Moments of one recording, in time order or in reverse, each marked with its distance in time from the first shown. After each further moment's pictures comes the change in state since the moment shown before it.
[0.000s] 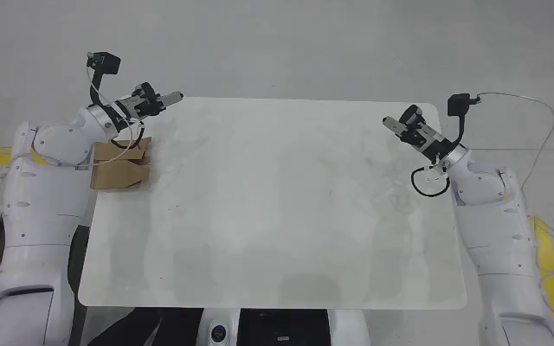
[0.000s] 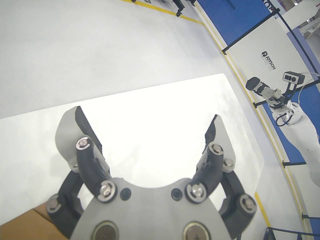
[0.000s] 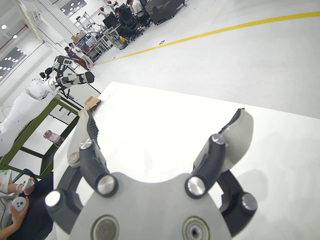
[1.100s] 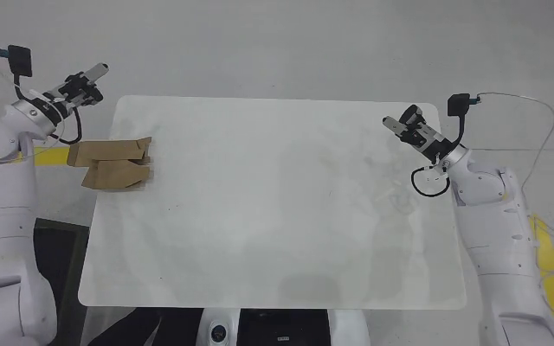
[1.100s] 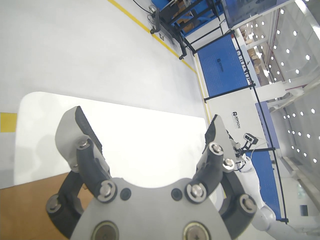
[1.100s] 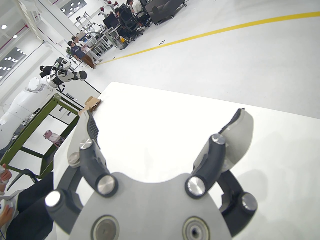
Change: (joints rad) left arm -0.086 0.063 -0.223 0.257 -0.216 0.138 -0.122; right arm 0.000 0.000 0.000 0.000 0.000 0.000 0.000
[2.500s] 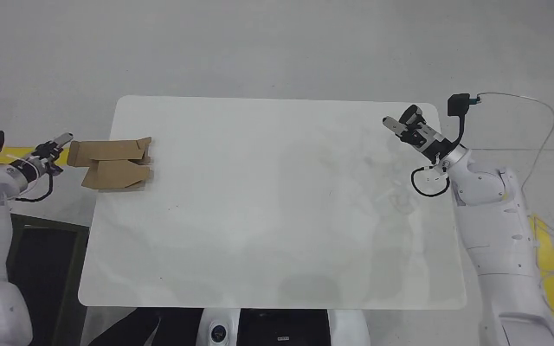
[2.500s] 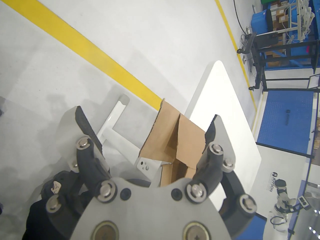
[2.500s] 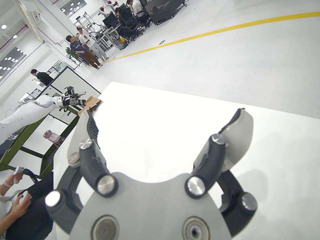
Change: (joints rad) left arm -0.001 0.094 -0.047 0.447 0.237 0.051 0.055; right arm 0.000 0.000 0.000 0.000 0.000 0.000 0.000
